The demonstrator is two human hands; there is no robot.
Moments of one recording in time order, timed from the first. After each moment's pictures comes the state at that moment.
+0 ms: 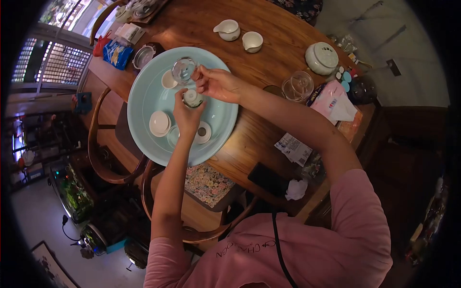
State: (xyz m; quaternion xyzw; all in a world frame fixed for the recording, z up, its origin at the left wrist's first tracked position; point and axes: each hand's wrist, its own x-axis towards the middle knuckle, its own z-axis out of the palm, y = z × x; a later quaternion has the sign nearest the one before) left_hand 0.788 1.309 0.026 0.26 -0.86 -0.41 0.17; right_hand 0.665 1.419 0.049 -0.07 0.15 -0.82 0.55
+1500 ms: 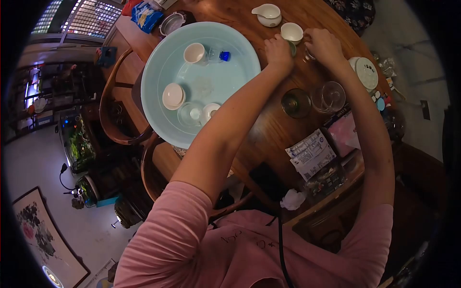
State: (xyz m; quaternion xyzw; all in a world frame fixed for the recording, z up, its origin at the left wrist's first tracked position) left_hand 0.583 1.423 -0.020 0.24 -0.96 -0.17 0.02; right_hand 0.517 1.541 0.053 -0.36 0.93 -0.13 -0.01
